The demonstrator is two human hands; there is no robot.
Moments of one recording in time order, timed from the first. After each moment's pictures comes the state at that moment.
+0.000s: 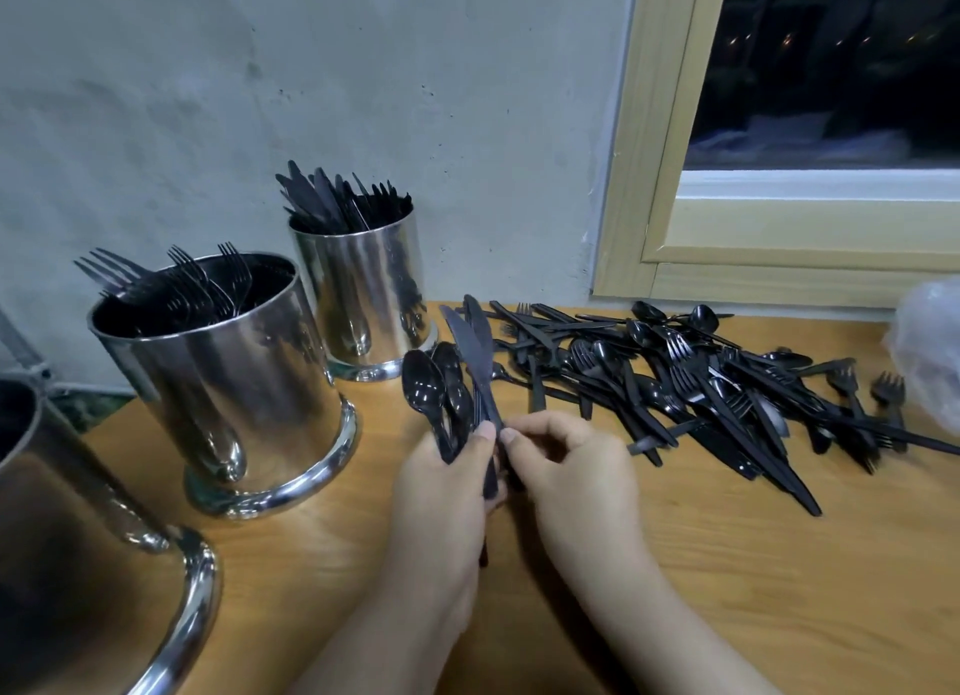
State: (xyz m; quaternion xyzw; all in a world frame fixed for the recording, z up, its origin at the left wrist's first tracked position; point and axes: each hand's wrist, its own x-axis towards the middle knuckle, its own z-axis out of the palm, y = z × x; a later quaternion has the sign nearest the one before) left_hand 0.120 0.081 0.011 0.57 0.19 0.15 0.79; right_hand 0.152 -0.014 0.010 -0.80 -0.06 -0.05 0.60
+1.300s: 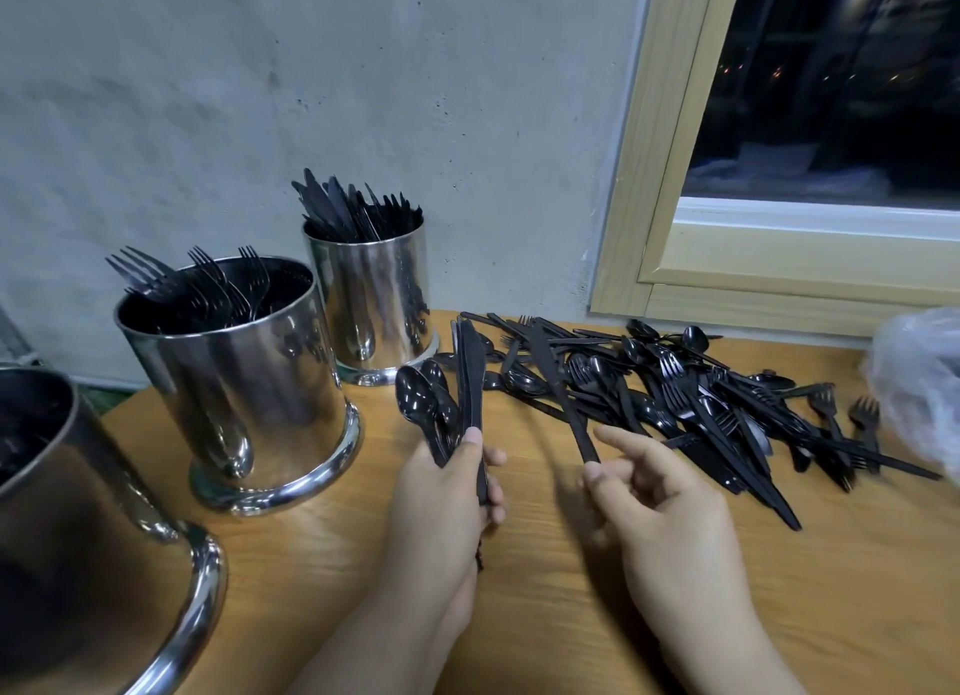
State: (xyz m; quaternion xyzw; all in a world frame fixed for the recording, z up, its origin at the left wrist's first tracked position) left_hand 0.117 0.084 0.015 0.56 0.22 0.15 0.78; right_hand 0.128 -0.067 0.017 -0.73 -0.03 -0.05 0.68
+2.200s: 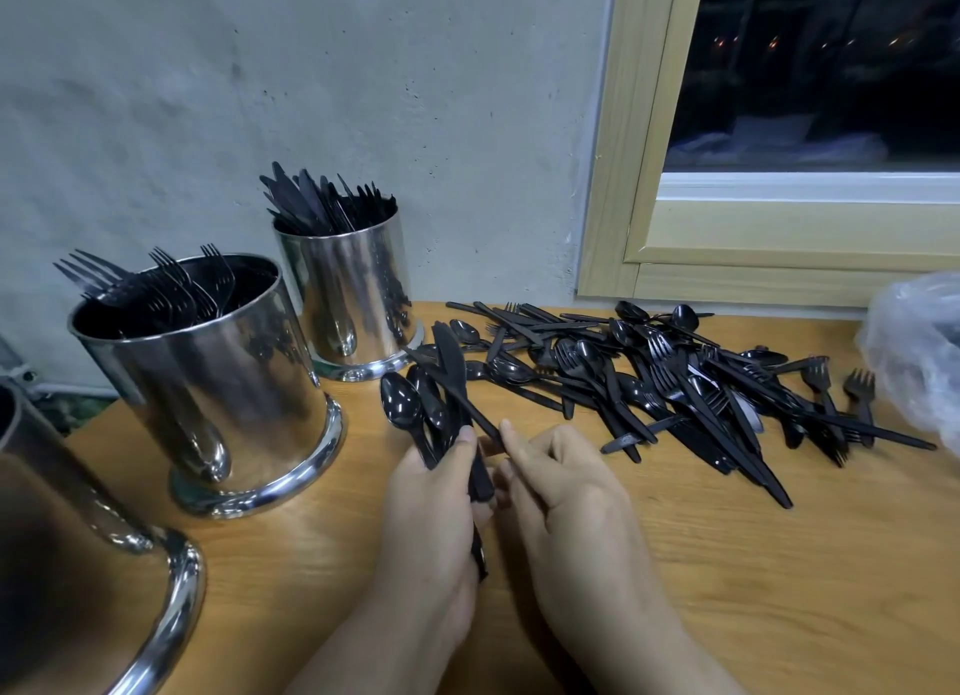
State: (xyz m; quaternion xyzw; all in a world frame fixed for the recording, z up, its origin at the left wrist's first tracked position) left_hand 0.110 0.068 0.023 0.50 0.21 0.13 0.83; right_hand 0.118 -0.035 0.013 -0.84 -0.20 -0.10 0.50
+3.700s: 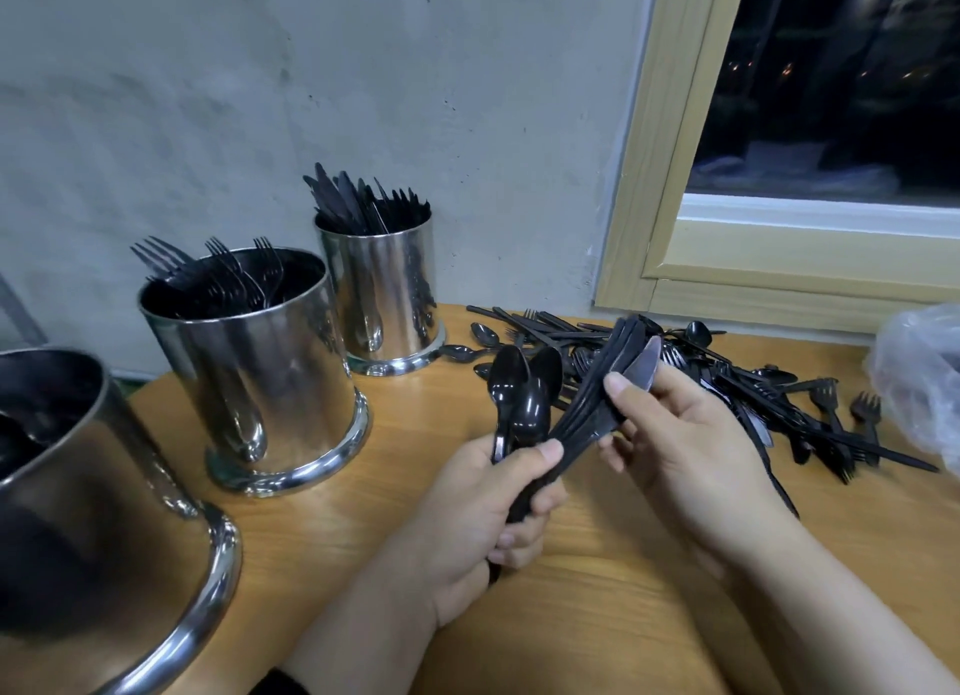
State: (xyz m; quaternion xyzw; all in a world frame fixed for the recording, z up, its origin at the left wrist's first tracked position) left_hand 0.098 0.090 0.034 0.57 -0.02 -0.11 0.81; right_hand 0.155 -0.076 0.053 -0.63 -0.17 0.03 0.76
